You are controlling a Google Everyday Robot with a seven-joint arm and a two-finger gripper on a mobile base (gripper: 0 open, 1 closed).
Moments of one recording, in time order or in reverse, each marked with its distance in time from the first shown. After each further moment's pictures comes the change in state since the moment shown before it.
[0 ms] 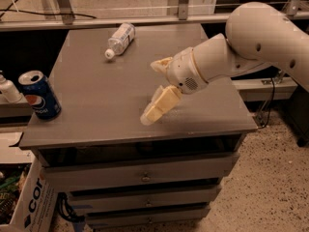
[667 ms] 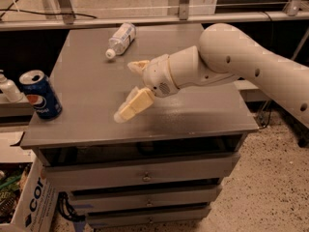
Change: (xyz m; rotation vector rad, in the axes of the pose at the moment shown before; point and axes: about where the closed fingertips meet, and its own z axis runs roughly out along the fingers) arm -0.033 -0.008 0.061 -0.022 -0.173 -0.016
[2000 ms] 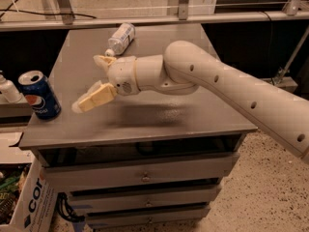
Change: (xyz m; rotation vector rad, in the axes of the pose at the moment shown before) arm -0.062 -0.012 0.077 -0.021 -0.293 0.012
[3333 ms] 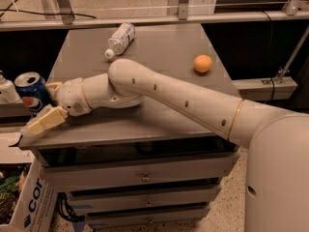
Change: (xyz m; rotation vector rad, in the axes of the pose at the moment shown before) arm 0.022 0.058 0.134 -0.266 -0.042 0.011
